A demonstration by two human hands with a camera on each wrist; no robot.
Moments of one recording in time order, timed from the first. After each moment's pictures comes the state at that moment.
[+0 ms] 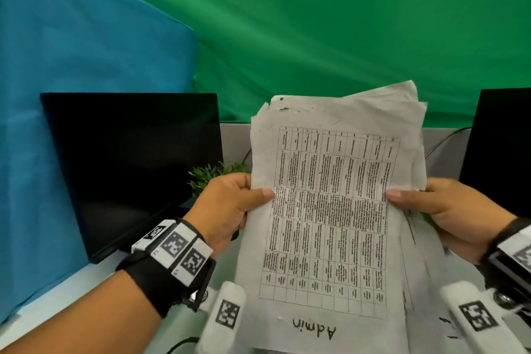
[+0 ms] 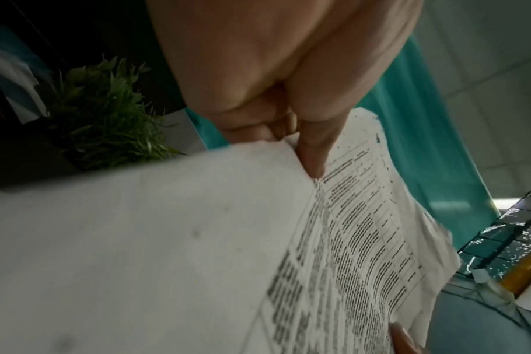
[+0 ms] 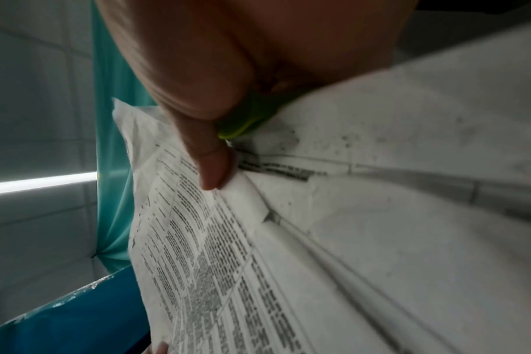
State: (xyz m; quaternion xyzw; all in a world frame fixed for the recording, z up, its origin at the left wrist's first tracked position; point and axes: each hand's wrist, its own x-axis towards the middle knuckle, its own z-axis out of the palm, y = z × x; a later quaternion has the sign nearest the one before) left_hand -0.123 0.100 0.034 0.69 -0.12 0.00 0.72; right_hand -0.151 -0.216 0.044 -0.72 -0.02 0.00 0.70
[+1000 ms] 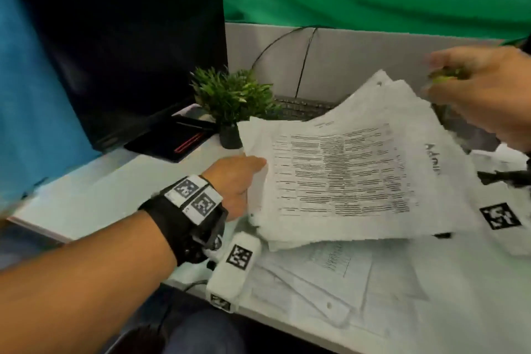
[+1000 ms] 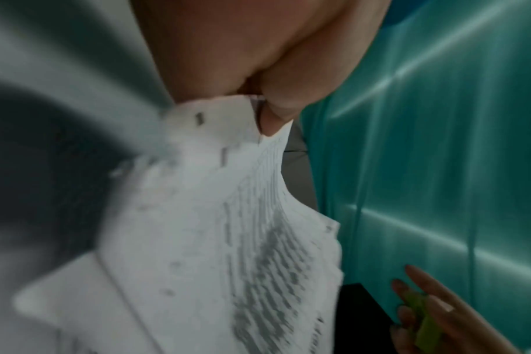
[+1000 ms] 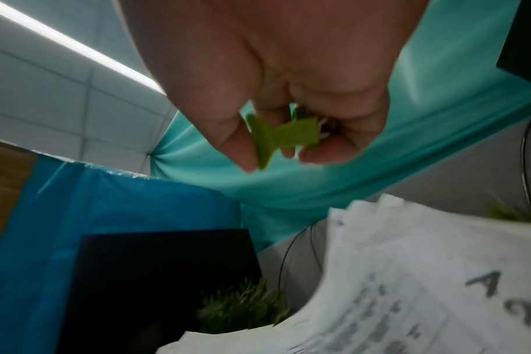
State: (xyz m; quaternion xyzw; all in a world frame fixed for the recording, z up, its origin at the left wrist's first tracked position) left_hand -0.112 0.099 -0.087 0.67 0.13 -0.12 0.72; right_hand -0.150 -0.206 0.054 -0.93 -0.01 -0.22 0.30
